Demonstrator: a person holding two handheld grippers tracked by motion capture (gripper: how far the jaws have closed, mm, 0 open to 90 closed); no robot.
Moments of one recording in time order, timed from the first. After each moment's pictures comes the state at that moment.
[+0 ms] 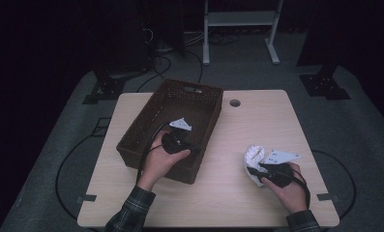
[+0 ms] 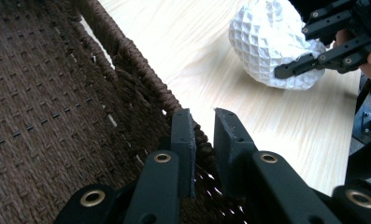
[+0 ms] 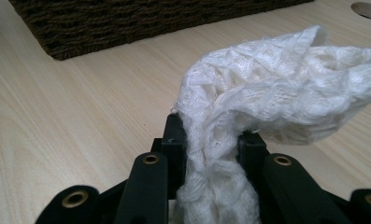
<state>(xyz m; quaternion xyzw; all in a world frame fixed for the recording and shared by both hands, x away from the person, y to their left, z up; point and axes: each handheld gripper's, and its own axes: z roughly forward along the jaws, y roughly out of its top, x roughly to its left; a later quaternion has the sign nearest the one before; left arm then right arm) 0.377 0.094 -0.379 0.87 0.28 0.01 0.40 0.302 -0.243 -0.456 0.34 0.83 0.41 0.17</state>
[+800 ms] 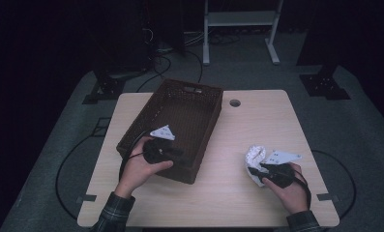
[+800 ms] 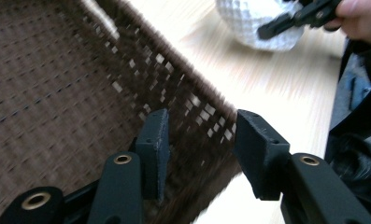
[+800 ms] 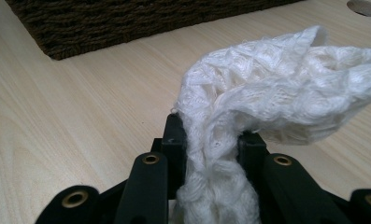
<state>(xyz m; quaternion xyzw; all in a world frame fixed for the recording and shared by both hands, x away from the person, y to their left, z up) 0.344 0.146 -0.369 0.88 0.25 0.03 0.39 0.301 -0.245 -0.456 0.34 0.83 0.41 0.17</state>
